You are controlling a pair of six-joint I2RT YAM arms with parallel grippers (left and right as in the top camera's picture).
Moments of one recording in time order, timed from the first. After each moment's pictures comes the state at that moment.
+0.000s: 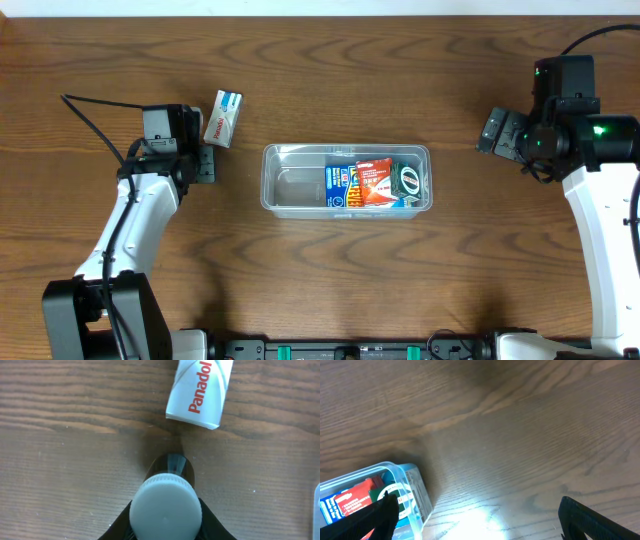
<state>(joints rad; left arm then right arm) 0.07 1.54 0.94 -0.47 -0.04 0.05 0.02 1.43 1.44 -1.16 0.14 0.39</state>
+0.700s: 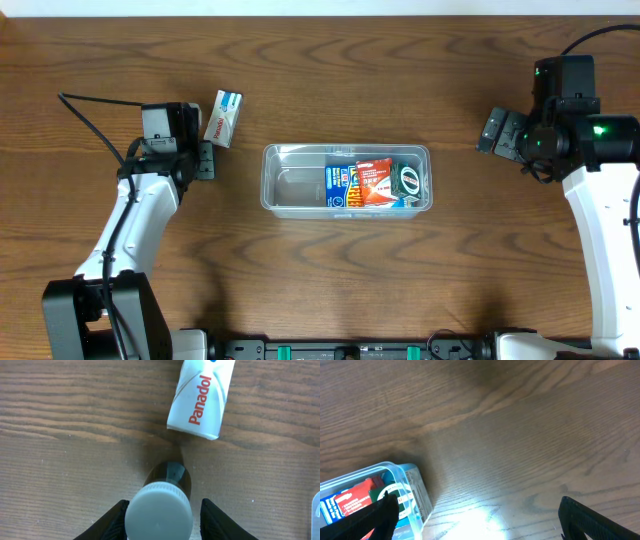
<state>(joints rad) 0.07 1.54 0.94 -0.43 -0.04 0.04 0.02 1.43 1.44 -1.16 0.14 0.39</state>
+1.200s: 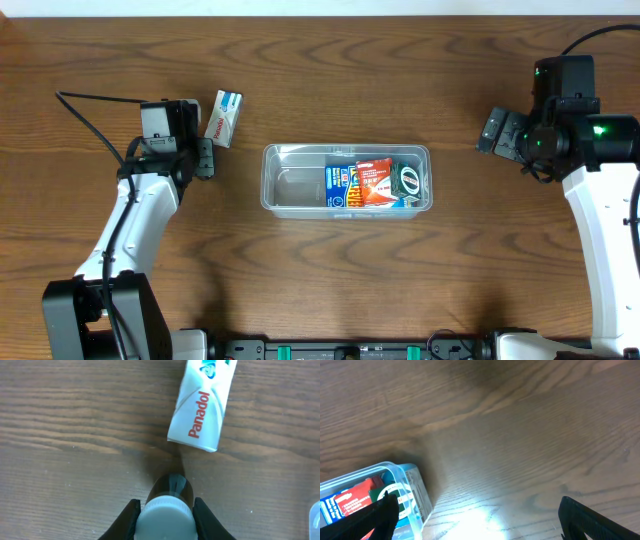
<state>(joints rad) 0.07 1.54 0.94 -0.40 -0.04 0.04 0.02 1.43 1.44 -1.16 0.14 0.39</state>
